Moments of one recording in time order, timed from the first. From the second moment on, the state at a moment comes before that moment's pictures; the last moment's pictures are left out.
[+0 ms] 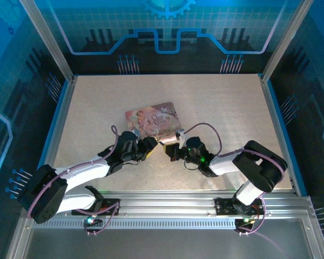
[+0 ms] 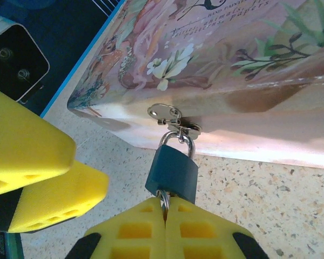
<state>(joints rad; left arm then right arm) -0.61 1.22 0.44 0.20 0.21 -1.34 0.79 1.61 0.43 0.80 -0.17 0.63</state>
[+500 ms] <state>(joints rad) -0.61 1.16 0.45 0.08 0.17 -1.30 0.77 1.73 0.40 0.96 -0.25 1.02</state>
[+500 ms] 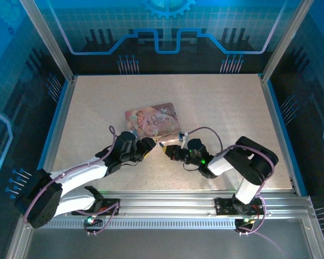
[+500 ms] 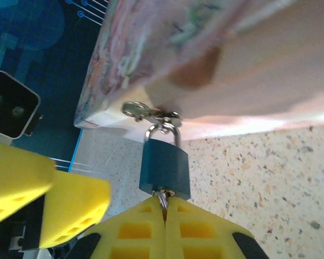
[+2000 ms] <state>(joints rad) -0.14 1.31 0.65 -0.26 0.32 -0.74 0.70 1.59 0.42 0.76 -0.28 0.74</state>
